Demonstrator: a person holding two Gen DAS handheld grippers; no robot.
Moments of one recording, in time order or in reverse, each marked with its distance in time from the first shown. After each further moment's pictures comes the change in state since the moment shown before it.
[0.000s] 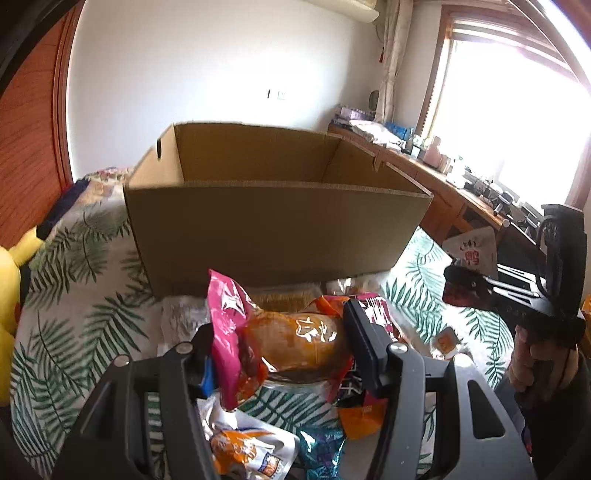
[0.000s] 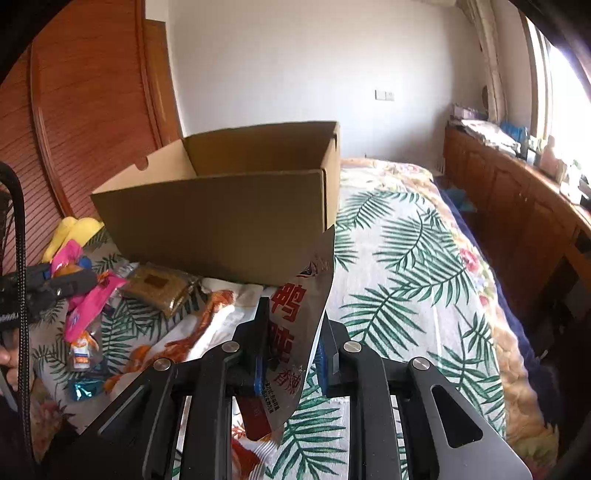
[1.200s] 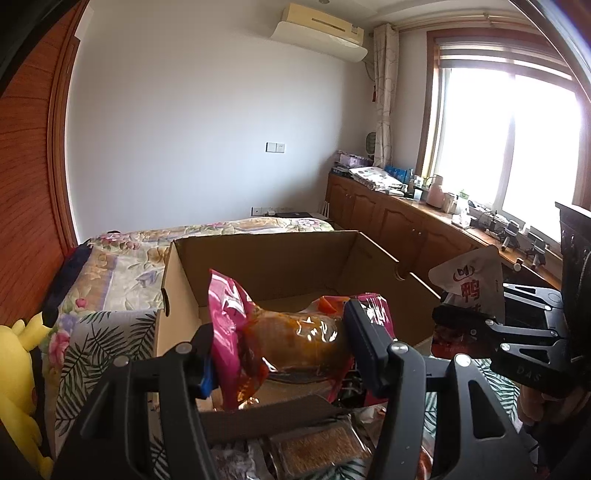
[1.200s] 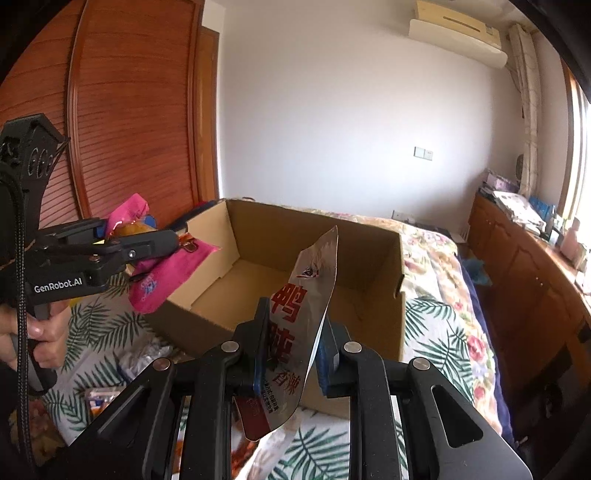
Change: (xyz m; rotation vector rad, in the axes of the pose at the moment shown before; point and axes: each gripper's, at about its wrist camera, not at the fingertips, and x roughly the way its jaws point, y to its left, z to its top) left arm 0.019 0.025 0.112 0.065 -0.178 0.026; right arm 0.010 0.060 0.104 -0.188 -0.120 0.047
